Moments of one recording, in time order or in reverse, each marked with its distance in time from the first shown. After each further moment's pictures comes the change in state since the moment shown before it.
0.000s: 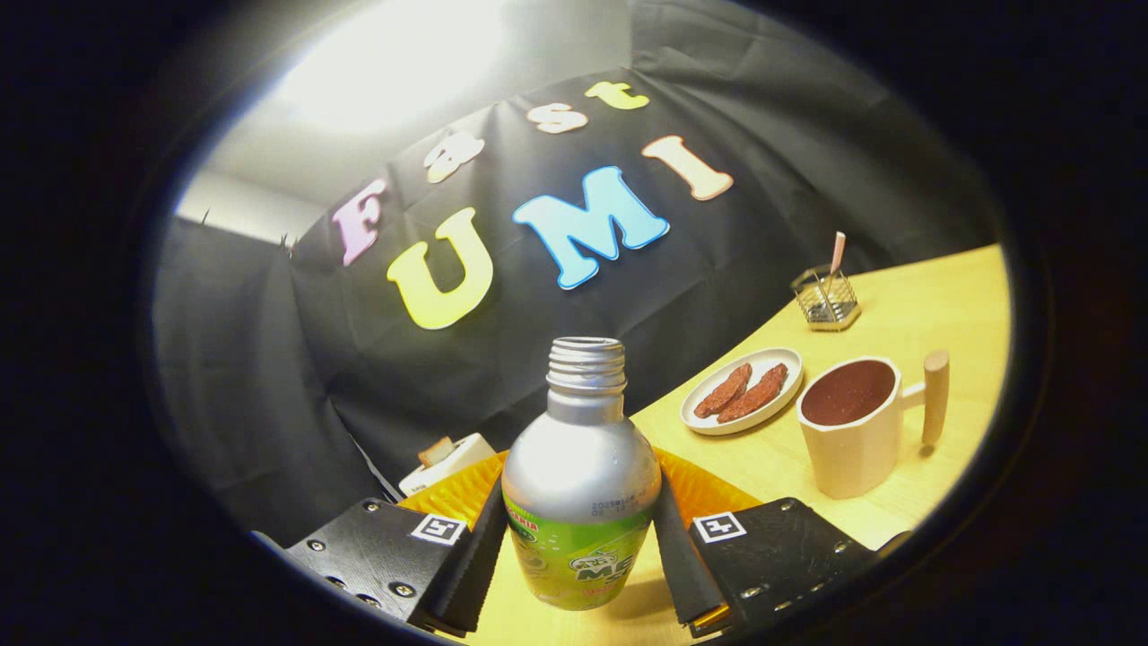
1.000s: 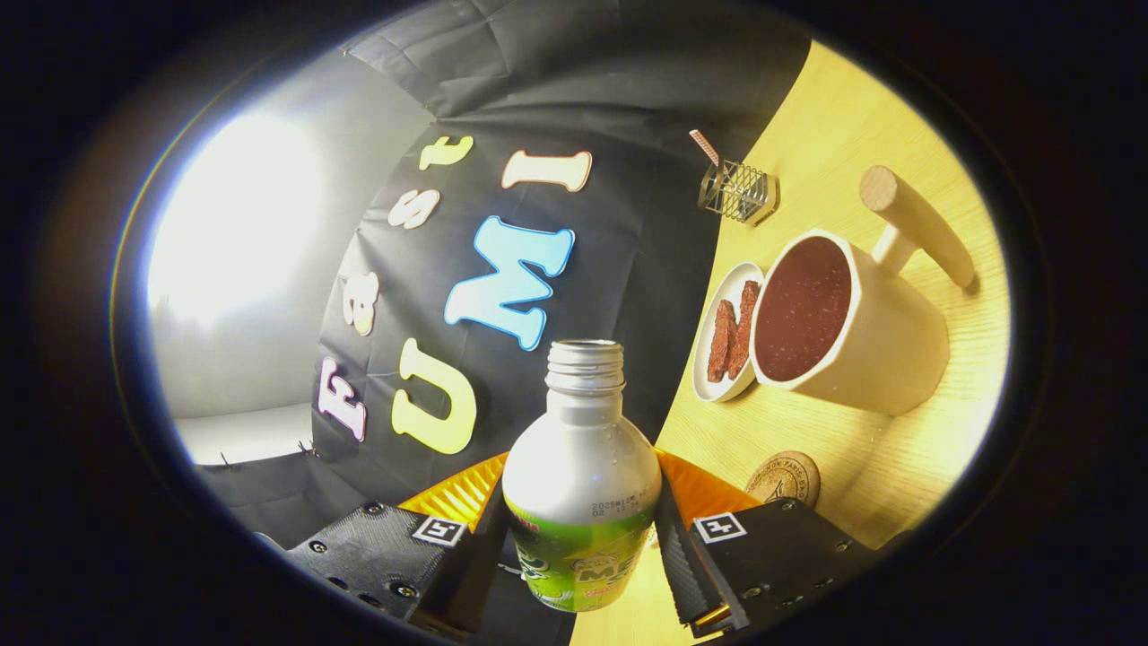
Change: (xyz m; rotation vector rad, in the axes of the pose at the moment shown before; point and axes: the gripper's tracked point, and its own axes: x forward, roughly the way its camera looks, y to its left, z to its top) arm 0.018 -0.037 0.026 0.628 -0.097 0.027
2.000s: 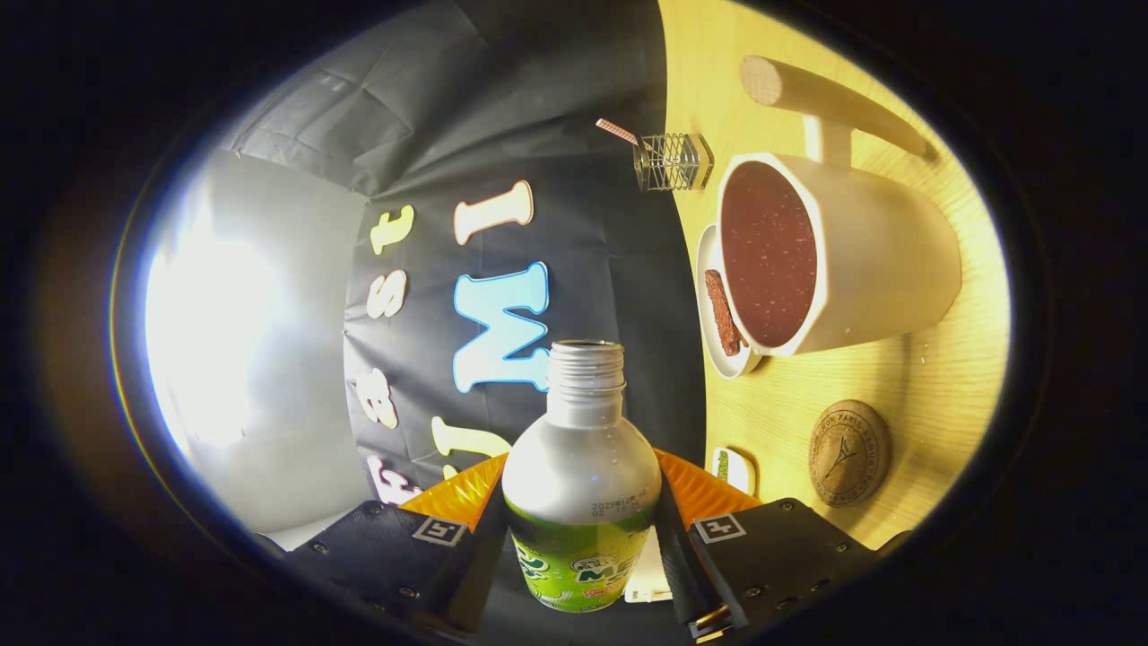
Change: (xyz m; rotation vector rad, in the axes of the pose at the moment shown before) arm 0.011 0.009 0.012 0.393 -0.095 0.067
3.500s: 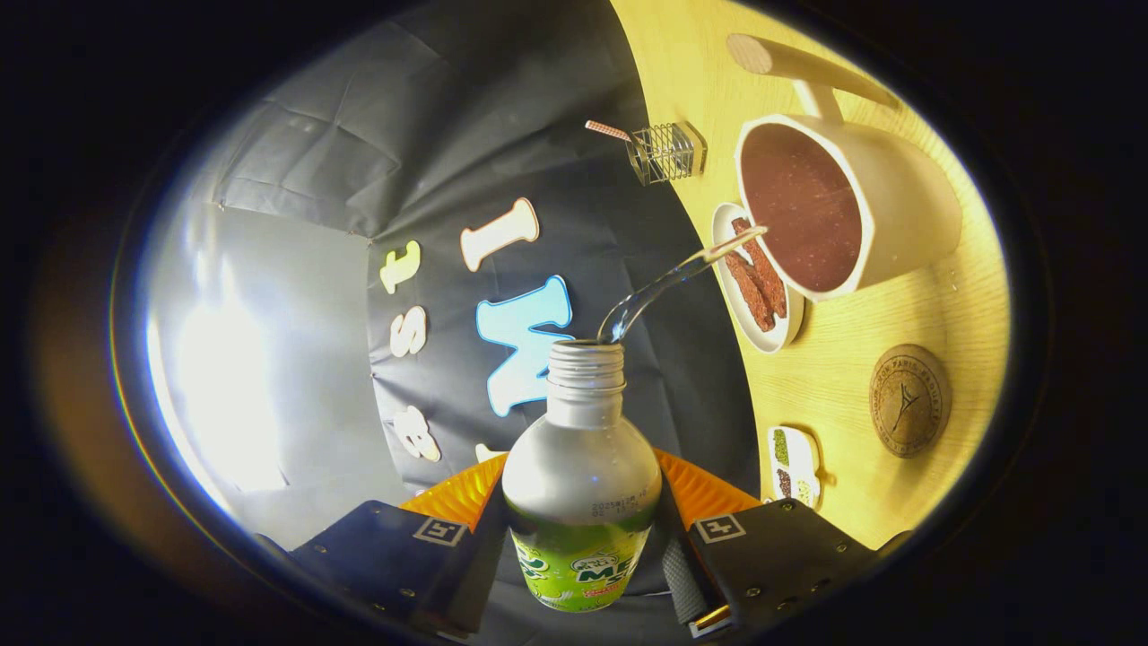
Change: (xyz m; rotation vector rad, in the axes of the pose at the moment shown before) arm 0.004 0.038 -0.010 0.154 -0.046 0.079
